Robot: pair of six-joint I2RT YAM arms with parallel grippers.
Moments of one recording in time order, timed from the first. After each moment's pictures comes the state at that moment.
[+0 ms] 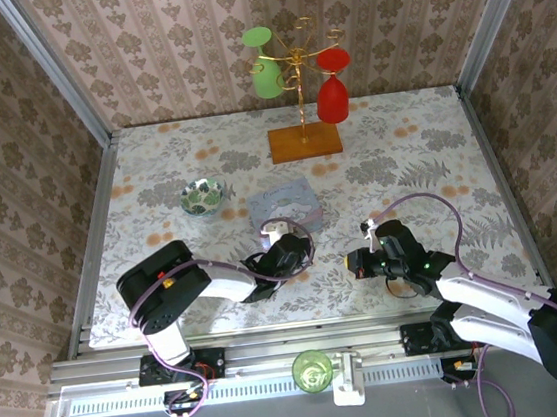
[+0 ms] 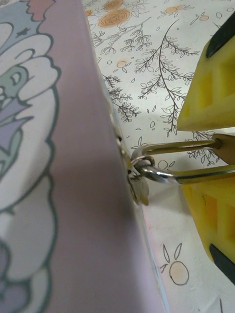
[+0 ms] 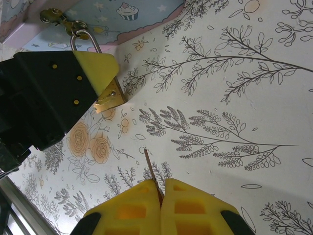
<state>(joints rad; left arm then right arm) -1.08 1.75 0.63 0.46 -0.31 -1.01 0.57 0.96 0.27 -0.03 -0.23 0.66</state>
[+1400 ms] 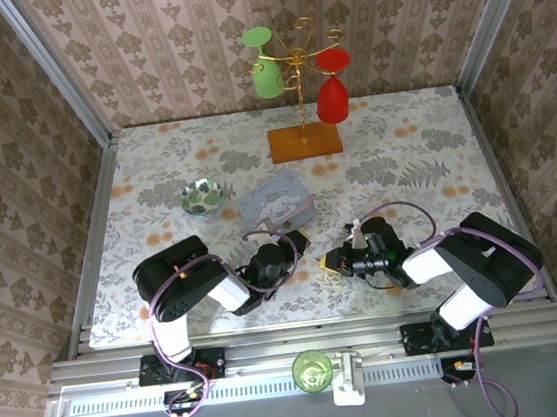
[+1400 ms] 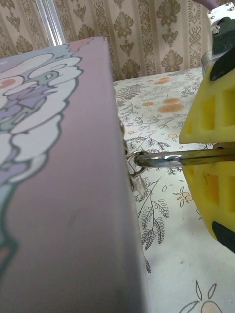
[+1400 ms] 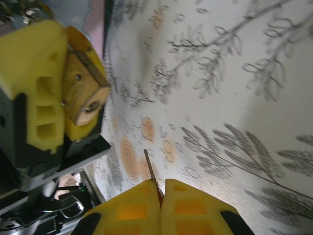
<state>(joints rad) -1.04 1.86 0.45 1.10 -0.30 -1.28 0.54 1.55 0.25 0.69 -0.55 1.08</state>
